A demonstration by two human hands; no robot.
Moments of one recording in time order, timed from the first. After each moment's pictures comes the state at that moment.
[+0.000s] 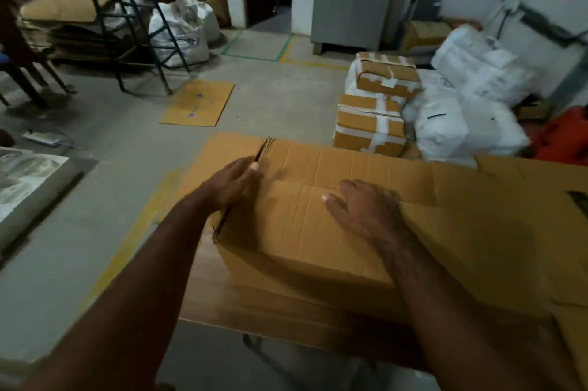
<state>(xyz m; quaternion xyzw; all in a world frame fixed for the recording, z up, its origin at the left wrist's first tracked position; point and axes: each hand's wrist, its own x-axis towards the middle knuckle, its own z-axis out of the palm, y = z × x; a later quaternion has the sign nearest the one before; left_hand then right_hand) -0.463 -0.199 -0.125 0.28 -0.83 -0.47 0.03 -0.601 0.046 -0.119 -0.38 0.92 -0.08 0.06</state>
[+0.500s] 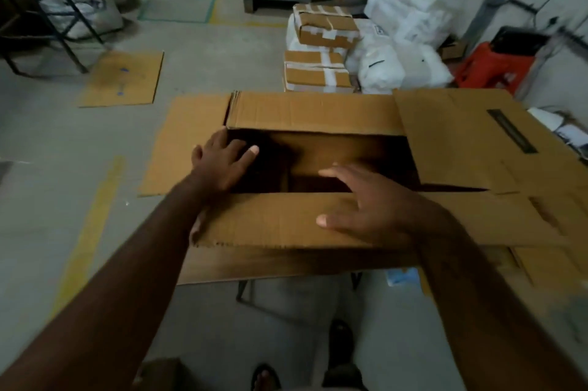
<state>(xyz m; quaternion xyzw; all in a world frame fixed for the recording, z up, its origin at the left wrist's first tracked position) -0.436 -0.189 -0.171 0.16 -0.95 -0.25 -0.01 -0.488 0.120 -0.088 -0.35 0.89 -0.17 0.26</state>
